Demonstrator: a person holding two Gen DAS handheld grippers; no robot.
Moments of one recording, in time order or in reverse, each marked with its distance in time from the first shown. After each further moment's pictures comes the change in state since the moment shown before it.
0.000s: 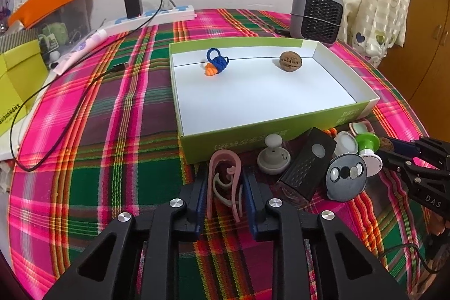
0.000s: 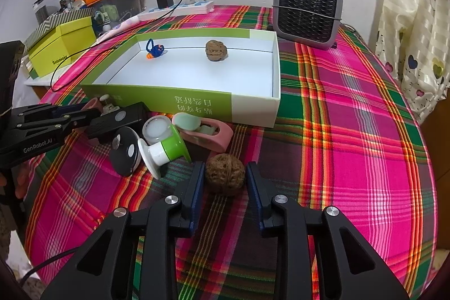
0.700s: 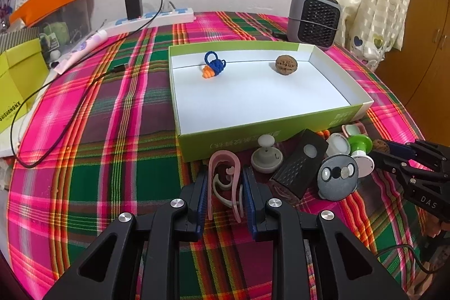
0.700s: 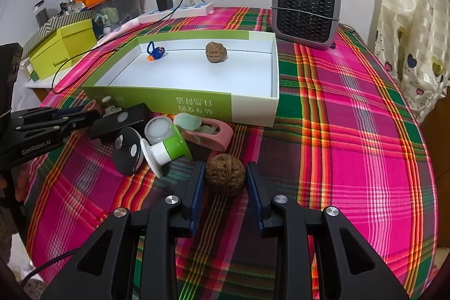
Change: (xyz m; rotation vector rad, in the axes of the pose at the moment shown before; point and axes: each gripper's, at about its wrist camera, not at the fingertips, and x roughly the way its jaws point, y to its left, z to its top) left arm -0.007 -0.002 -0.003 -0.007 -0.015 -0.011; right arm -0.005 -0.001 -0.001 0.009 -0.010 0.005
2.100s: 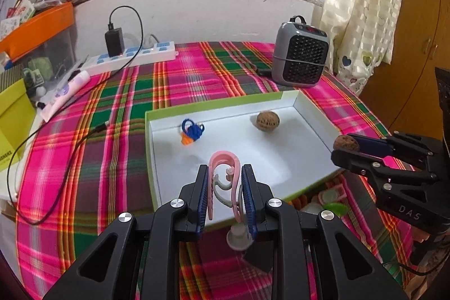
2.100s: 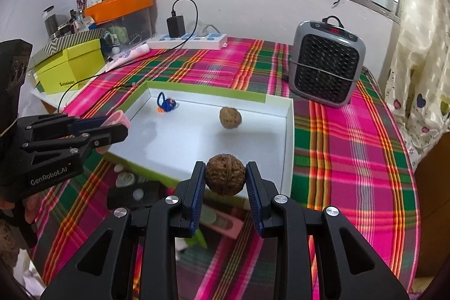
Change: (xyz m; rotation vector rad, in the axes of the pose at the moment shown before) left arm -0.006 -0.016 0.067 0.026 -0.077 -0.051; right arm 0.002 0.012 0.074 -0.069 -0.073 0.025
